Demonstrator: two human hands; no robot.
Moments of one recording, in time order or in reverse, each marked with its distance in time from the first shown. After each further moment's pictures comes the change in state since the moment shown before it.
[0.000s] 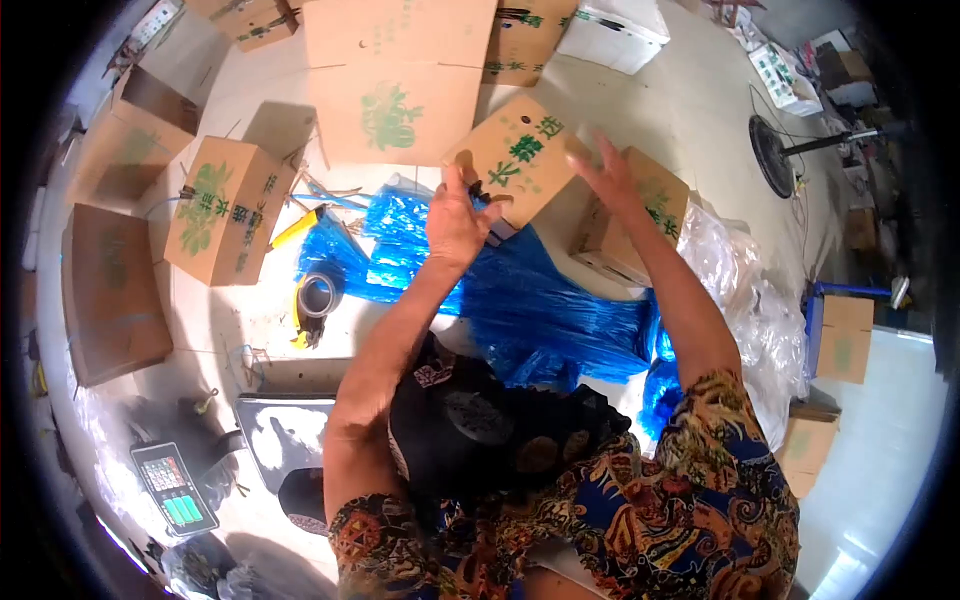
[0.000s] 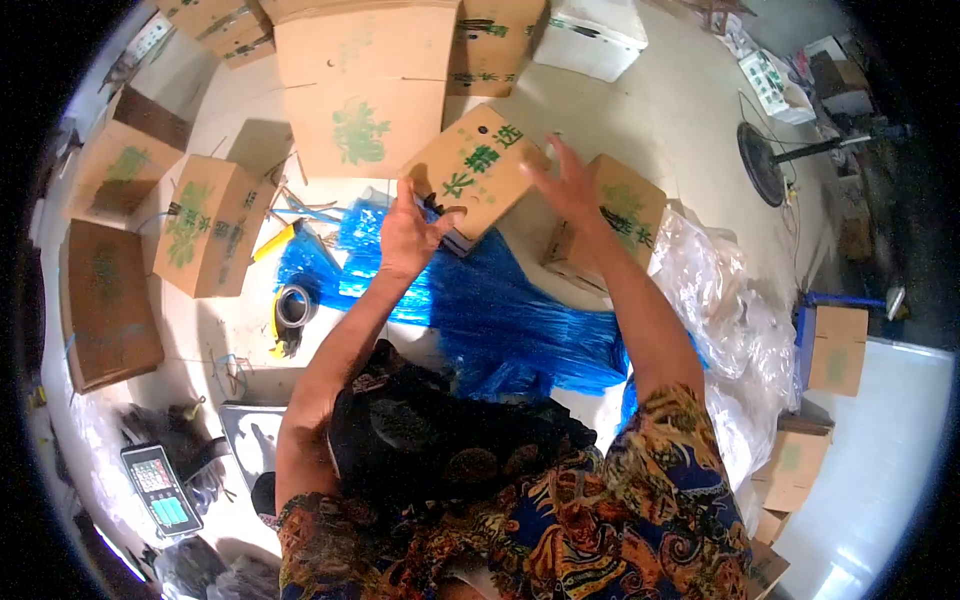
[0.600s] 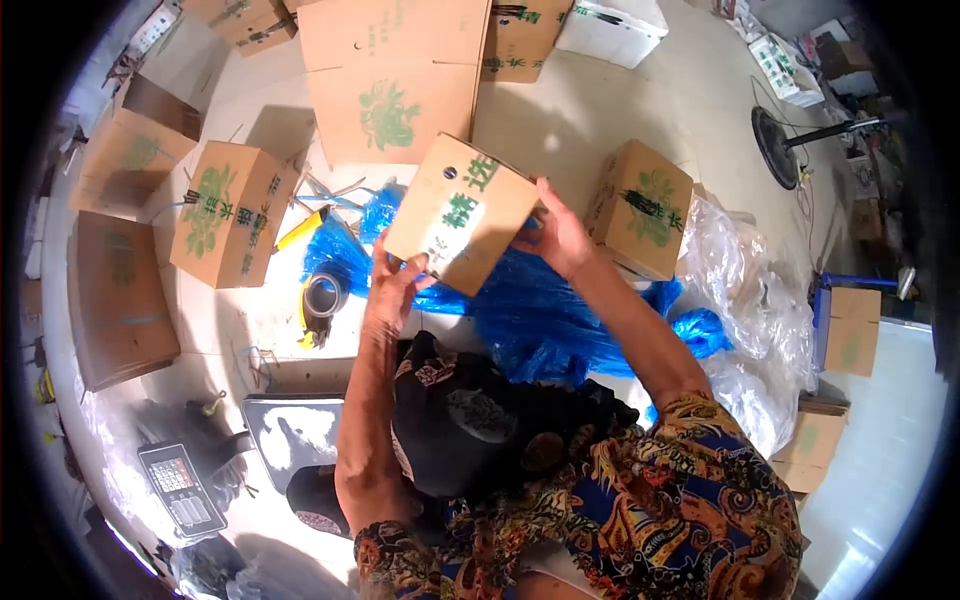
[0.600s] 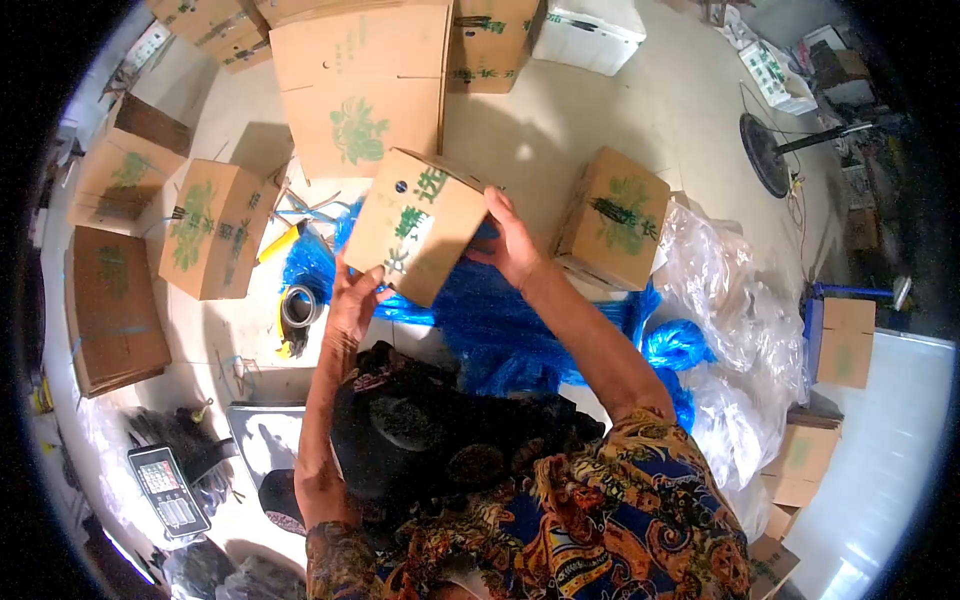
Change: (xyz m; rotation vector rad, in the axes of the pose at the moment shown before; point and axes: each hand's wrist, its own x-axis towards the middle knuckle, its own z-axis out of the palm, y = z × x) left_hand -0.075 -0.060 -0.071 -1.074 -0.108 -0.451; right_hand -0.084 -0.055 0.062 1.082 -0.347 0.570
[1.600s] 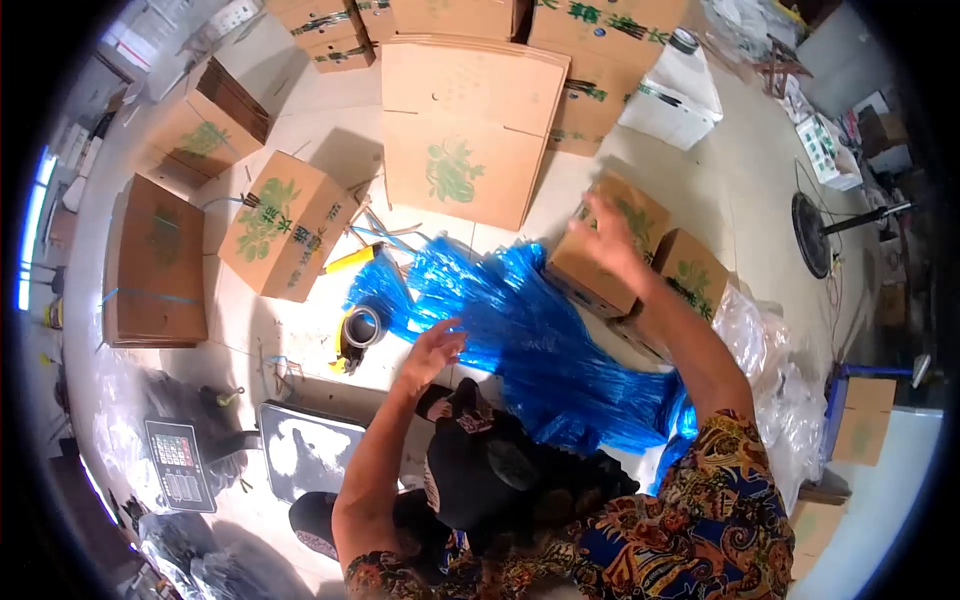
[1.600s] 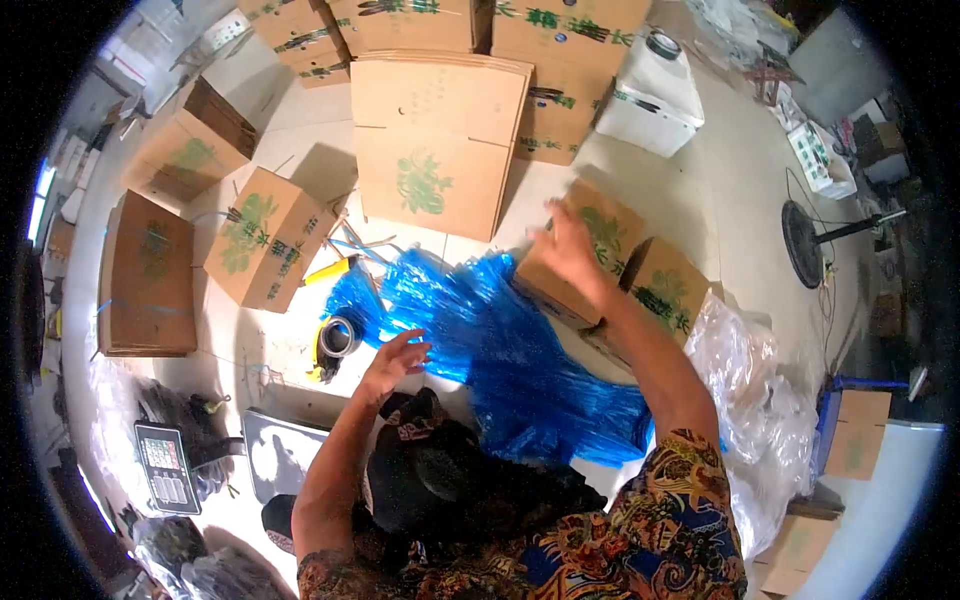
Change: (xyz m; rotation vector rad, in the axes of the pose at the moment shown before) left_hand -0.013 -0.026 -0.052 0.423 -0.027 -0.218; right_hand 0.109 -0.069 -0.031 -1.372 0.101 -0.695
